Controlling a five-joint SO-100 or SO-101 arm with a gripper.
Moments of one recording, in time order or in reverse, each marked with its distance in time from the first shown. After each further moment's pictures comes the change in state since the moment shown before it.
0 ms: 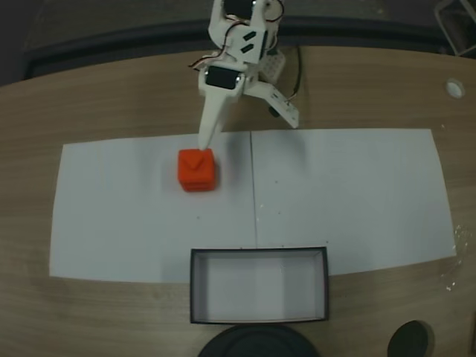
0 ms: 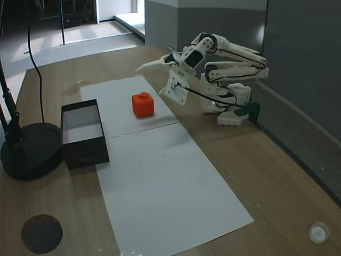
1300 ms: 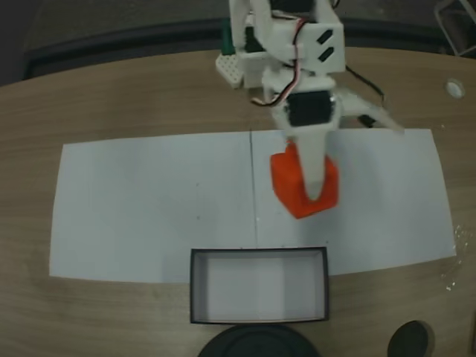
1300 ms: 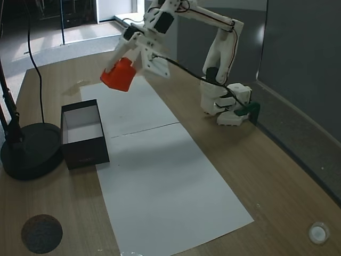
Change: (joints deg) arm -30.8 -60.5 -74.5 12.0 3.8
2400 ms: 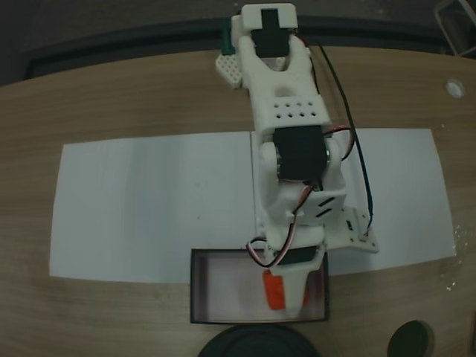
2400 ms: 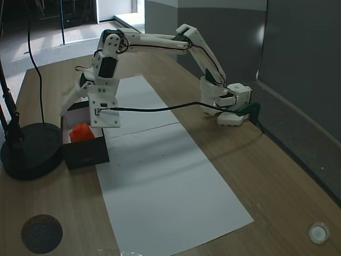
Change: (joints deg) arm 6.3 -54.0 -42.3 6.6 0.4
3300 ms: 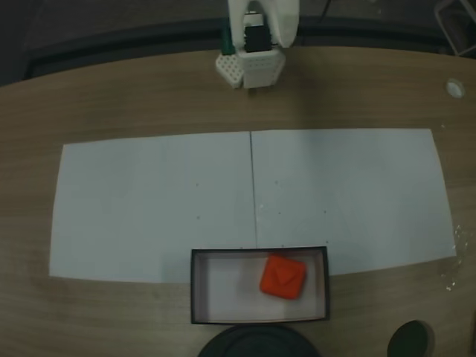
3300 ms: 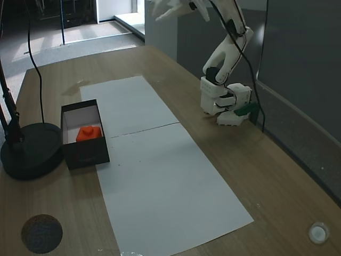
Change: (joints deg) arm -3.1 79.2 27.2 17.7 0.5
